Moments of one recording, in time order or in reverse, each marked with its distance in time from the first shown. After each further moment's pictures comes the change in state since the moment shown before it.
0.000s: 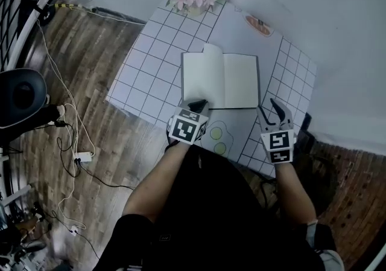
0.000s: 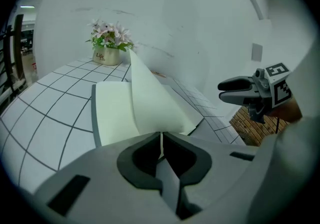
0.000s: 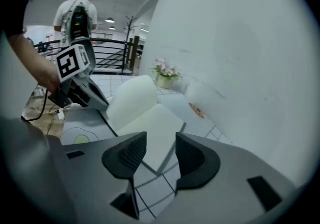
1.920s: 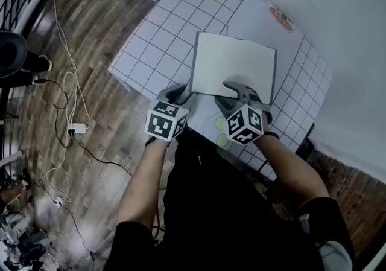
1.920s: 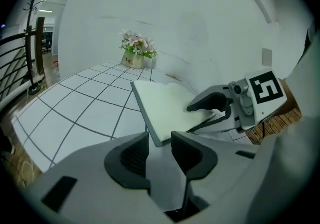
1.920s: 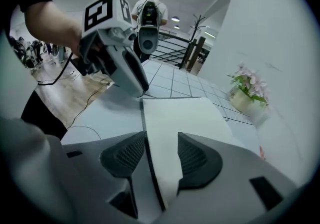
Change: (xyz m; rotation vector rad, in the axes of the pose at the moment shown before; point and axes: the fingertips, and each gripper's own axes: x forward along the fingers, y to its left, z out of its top) left arm -0.057 0.051 -0.034 -0.081 -0.070 0.136; right arm 0.088 0.172 0.032 -0.533 -0.045 0.486
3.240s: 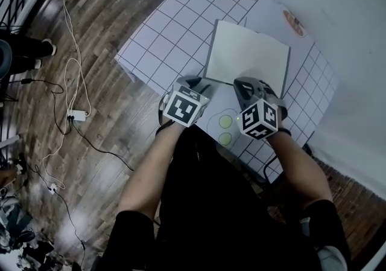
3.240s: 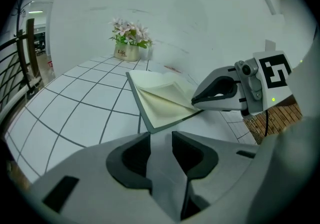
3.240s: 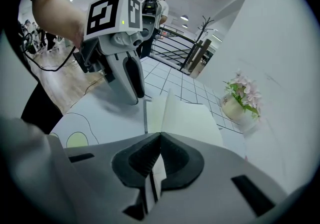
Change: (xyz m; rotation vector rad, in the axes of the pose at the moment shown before) left arm 0.028 -0.008 0.005 0.034 0.109 0.005; right arm -0.011 -0.032 -0.002 -0.112 0.037 -0.036
